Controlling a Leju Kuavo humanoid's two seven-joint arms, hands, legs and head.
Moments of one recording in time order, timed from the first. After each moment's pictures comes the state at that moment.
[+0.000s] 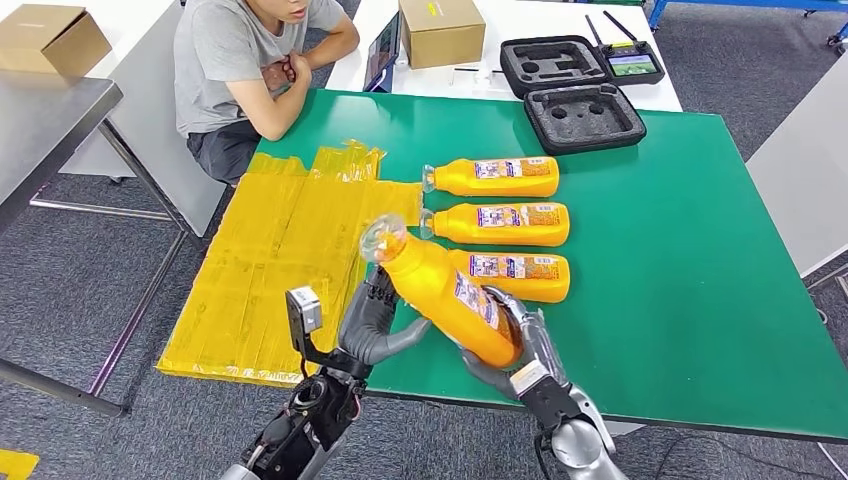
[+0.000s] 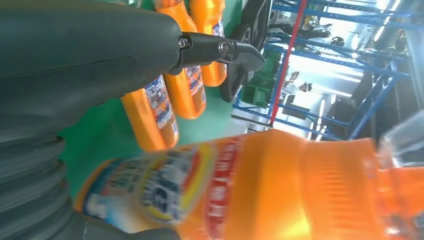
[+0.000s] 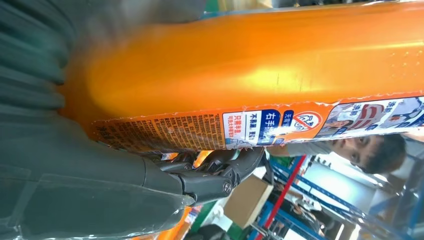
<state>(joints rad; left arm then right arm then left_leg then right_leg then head) -0.29 -0.25 -0.36 -0.99 0.20 -0.34 -0.71 -0.09 -0.01 0.32 -1.26 0.45 -0.17 -0.70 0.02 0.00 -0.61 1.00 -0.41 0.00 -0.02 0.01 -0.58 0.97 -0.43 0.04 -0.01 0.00</state>
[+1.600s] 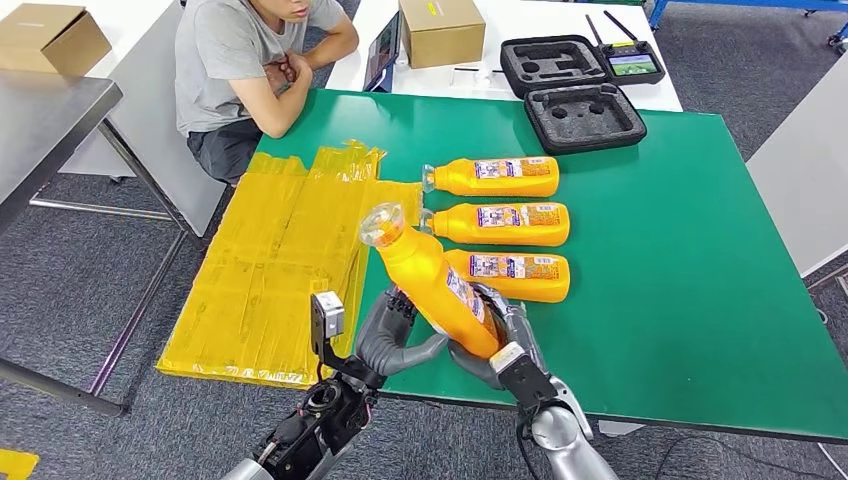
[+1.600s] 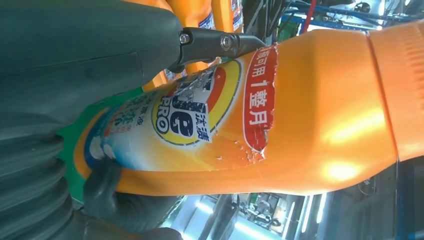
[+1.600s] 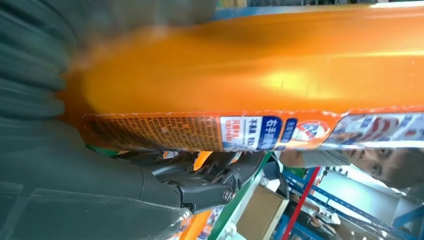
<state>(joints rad) -0.33 -0.26 -0.46 -0.87 0.22 -0.37 -0.71 -0.18 0.04 0.37 -1.08 0.45 -0.17 -0.70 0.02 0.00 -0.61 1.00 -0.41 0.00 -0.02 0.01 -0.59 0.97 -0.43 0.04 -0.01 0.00</state>
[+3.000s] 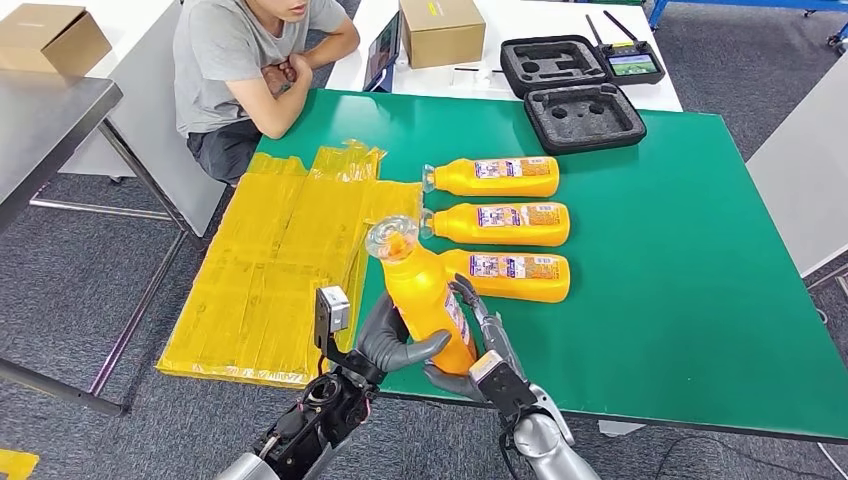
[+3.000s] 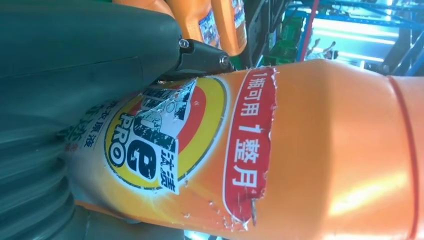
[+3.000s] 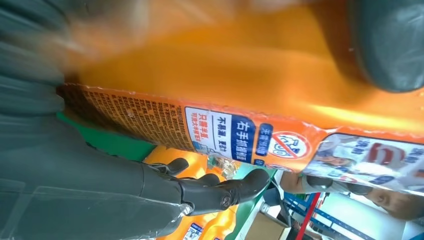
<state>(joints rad) -0.35 -0.26 -0.43 -0.86 0.19 -0.40 -0.71 -0.20 0.04 0.47 -1.03 0.37 -0.23 -0.70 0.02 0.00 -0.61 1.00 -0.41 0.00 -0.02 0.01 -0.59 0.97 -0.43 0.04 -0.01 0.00</state>
